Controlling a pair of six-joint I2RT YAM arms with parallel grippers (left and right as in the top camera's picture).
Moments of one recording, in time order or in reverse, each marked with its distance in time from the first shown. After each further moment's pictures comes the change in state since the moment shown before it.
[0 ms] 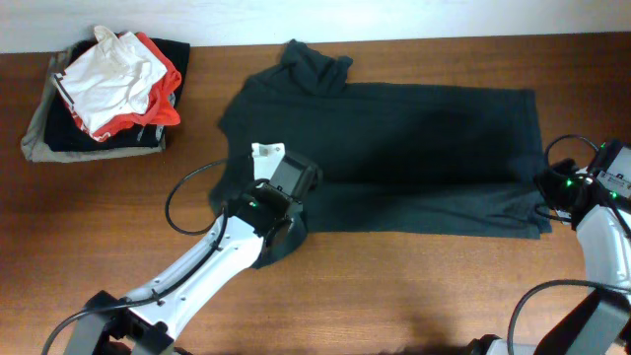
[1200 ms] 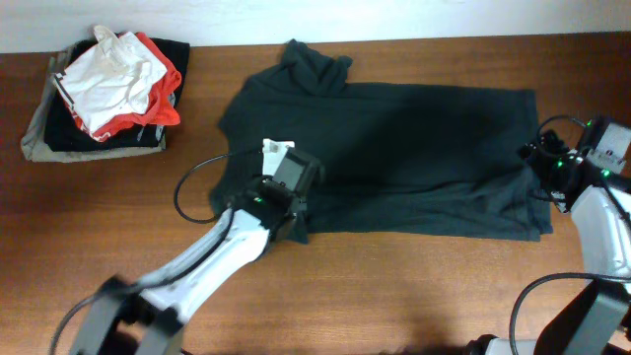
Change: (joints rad) left arm 0.008 0.034 0.004 0.054 0.091 0.114; right arm 0.092 0.040 0.142 -0.113 0.062 -0.013
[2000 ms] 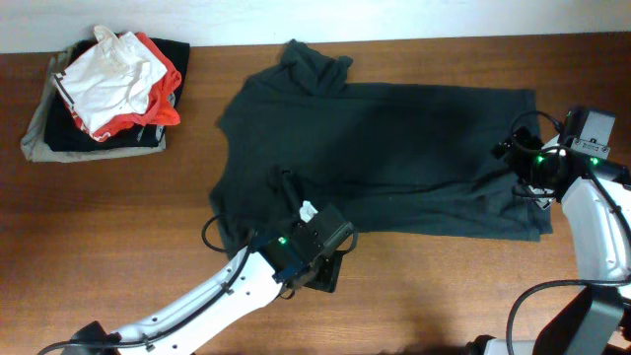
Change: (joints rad) left arm -0.286 -0.133 0.024 -0.526 0.344 -0.129; right arm 0.094 -0.006 0.036 -0.125 -0.116 -0.025
